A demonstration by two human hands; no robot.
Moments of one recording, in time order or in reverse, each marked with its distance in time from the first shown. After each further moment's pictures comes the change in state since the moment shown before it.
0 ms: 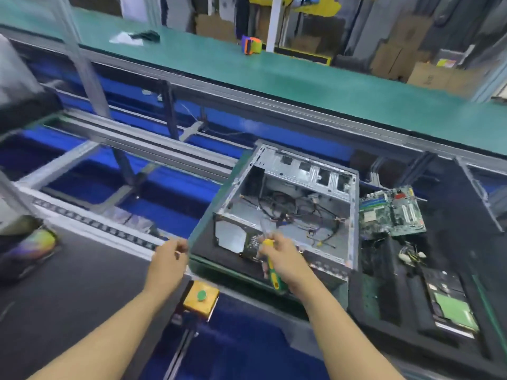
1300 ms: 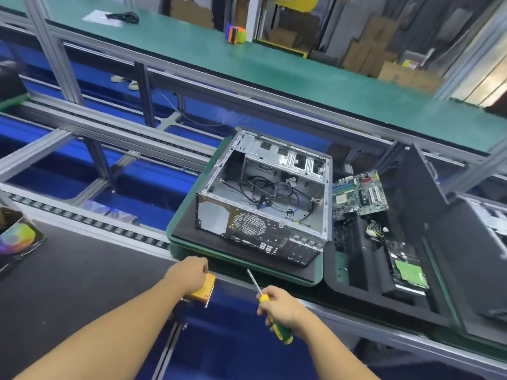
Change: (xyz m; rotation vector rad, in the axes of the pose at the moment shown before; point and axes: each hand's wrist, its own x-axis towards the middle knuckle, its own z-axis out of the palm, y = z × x) left_hand -0.001 -0.026 0.045 0.677 -0.657 0.211; right_hand -0.062 0.116 0.022 -0.217 -0.072 0.451
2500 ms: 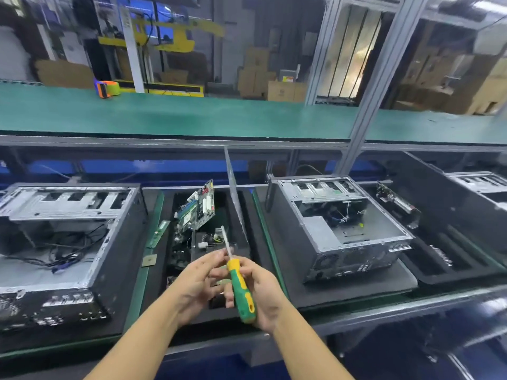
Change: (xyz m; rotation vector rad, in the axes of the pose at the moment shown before) left_hand -0.023 0.248 -0.080 -1.524 -0.430 0.399; right_hand -0.099 -0.061 -0.121 1.101 0.005 -0.552
